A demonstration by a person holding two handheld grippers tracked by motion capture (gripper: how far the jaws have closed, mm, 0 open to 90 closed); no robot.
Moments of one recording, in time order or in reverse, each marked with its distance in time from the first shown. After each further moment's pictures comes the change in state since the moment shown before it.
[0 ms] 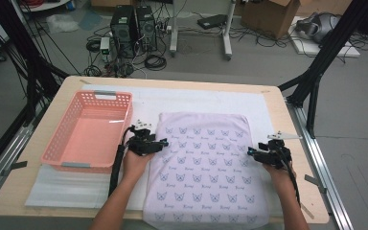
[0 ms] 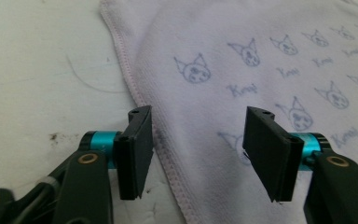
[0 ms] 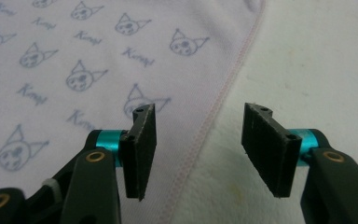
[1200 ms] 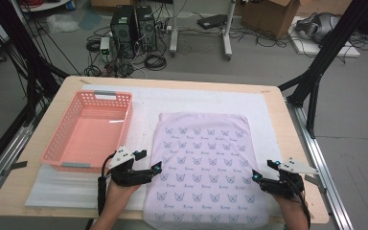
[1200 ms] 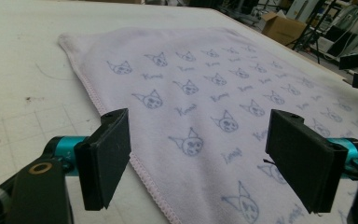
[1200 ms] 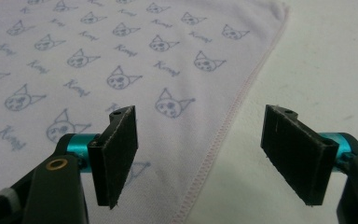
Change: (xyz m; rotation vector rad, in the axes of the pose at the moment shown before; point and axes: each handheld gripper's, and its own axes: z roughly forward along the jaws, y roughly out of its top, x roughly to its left) left arm -0.023 -0.058 -0.084 -0.247 -0.184 0.075; right arm 0.037 -0.058 -0.064 -0.156 0.030 -0.104
